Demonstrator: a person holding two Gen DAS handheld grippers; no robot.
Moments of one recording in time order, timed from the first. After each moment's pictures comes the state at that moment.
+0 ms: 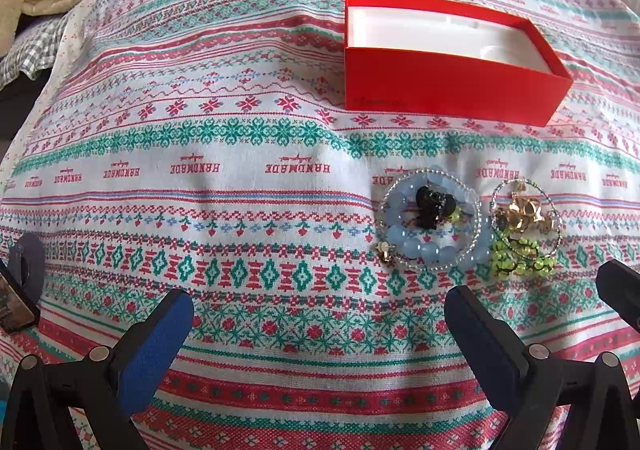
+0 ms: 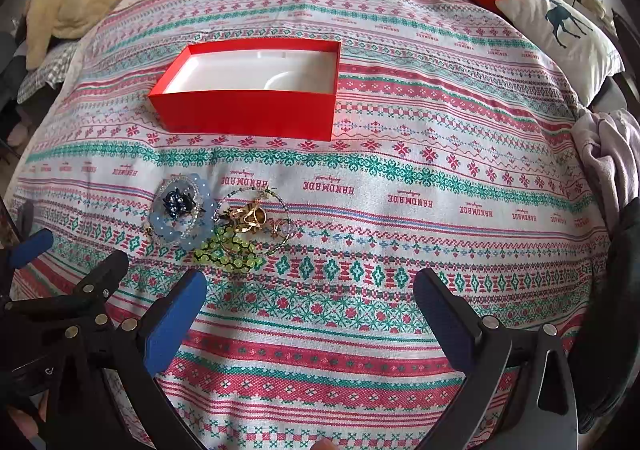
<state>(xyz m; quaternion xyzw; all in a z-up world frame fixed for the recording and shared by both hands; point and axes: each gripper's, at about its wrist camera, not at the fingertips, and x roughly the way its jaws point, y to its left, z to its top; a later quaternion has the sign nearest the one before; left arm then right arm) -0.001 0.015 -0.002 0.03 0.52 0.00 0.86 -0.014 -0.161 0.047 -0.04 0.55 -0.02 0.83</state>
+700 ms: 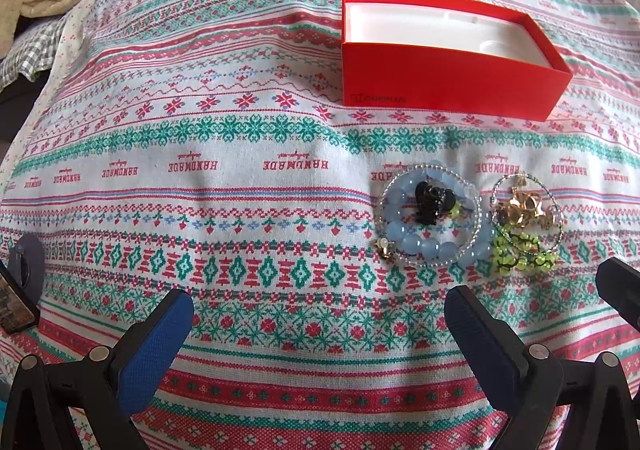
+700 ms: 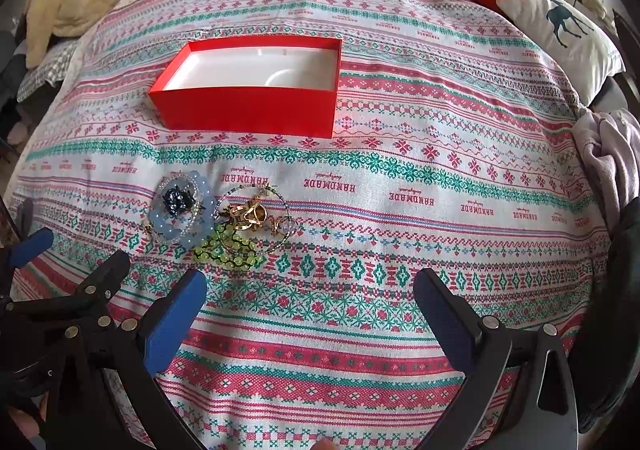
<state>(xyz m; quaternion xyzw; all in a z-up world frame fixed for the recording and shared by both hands) -0.001 0.013 -0.003 0.03 0.52 0.00 0.85 -0.015 -0.159 0.046 -0.04 0.55 -0.03 0.83</state>
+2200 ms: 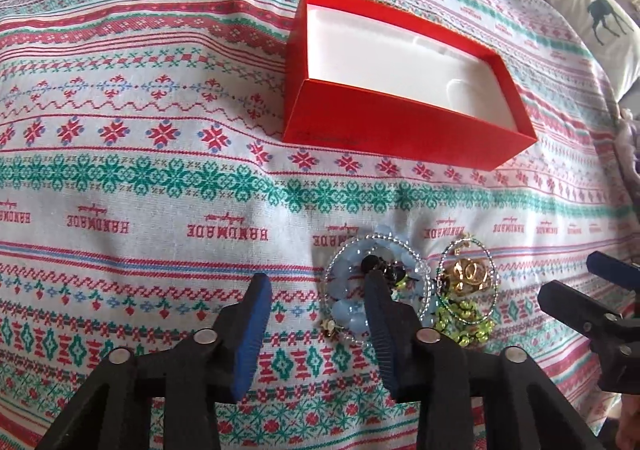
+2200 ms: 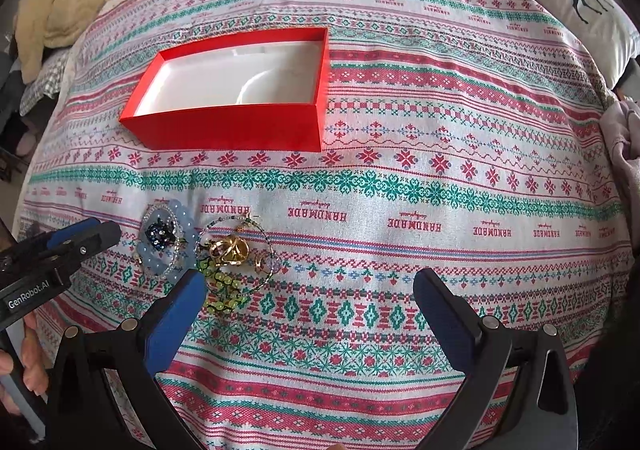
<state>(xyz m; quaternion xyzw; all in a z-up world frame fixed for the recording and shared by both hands) 0.068 0.035 -0.008 -0.09 0.57 -0.15 0.81 0.034 -0.190 0.037 0.01 0.60 0.00 0.80</state>
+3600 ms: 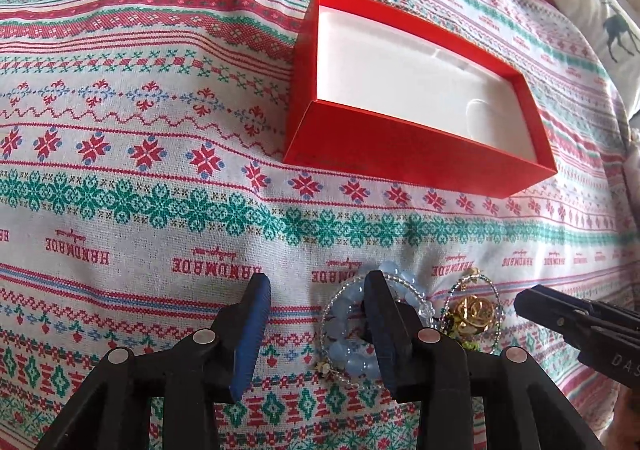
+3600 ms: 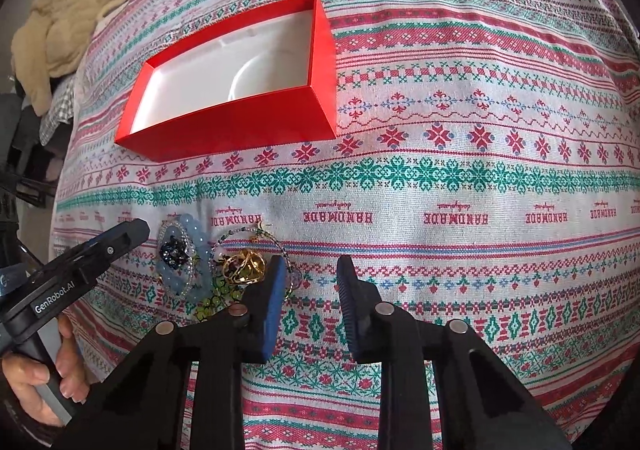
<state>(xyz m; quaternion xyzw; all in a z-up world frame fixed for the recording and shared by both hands) 0.094 0.035 -0.018 -0.11 0.57 -0.13 0.80 0.058 -0.200 0.009 0.11 0.63 0.04 0.77</state>
